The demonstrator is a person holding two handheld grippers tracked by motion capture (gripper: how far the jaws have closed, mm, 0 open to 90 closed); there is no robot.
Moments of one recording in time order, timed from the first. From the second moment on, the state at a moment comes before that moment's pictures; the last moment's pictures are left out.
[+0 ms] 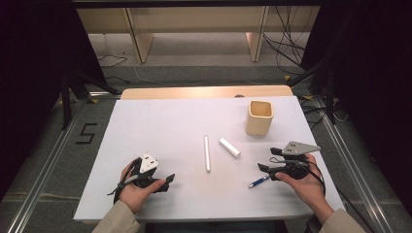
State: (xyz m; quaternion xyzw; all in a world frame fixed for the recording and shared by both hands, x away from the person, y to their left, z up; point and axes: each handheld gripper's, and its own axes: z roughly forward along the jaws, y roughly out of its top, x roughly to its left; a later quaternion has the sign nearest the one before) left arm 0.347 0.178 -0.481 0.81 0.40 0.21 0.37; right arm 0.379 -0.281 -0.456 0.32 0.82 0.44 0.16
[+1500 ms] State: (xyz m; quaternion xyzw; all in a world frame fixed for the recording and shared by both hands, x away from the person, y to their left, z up) left arm 0.350 0.176 -0.480 0.81 0.40 0.23 0.37; right arm 0.376 -0.281 -0.457 0.33 0.82 0.44 0.17
